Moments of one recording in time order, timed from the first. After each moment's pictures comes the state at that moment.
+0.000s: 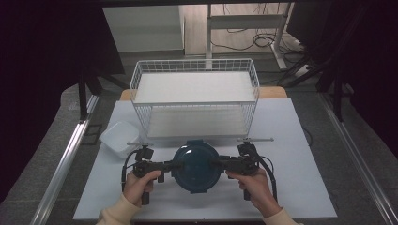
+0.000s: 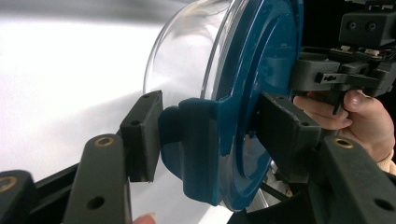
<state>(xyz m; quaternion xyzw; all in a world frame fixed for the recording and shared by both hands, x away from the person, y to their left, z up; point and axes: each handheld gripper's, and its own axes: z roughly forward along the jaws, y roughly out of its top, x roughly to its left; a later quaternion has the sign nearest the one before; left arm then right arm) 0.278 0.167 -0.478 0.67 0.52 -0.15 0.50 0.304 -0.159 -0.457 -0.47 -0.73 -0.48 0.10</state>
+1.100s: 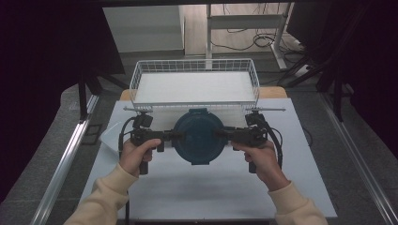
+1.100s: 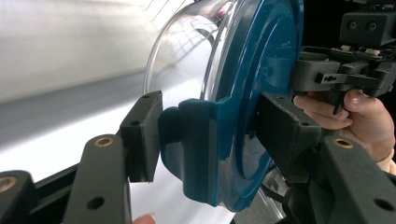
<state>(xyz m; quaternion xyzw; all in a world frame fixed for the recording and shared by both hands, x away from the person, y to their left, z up) 0.319 0.164 -0.383 0.69 0.49 -0.11 0.52 0.339 -0.162 -0.372 -0.45 -0.73 -0.52 0.06</state>
